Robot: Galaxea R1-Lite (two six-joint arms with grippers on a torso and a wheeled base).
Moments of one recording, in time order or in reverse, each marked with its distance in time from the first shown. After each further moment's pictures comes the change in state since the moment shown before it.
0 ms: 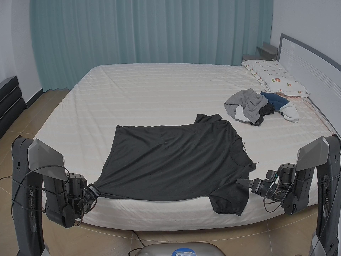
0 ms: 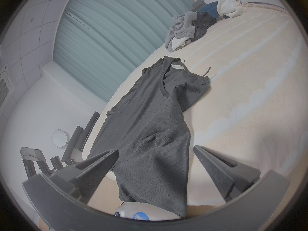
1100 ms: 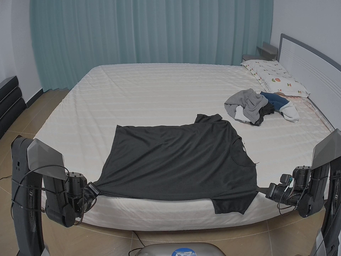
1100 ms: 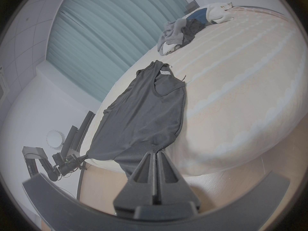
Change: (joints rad) left arm 0.000 -0.005 -0.011 -0.002 0.007 -0.027; right arm -0.097 -0.138 0.231 0.001 0.022 -0.075
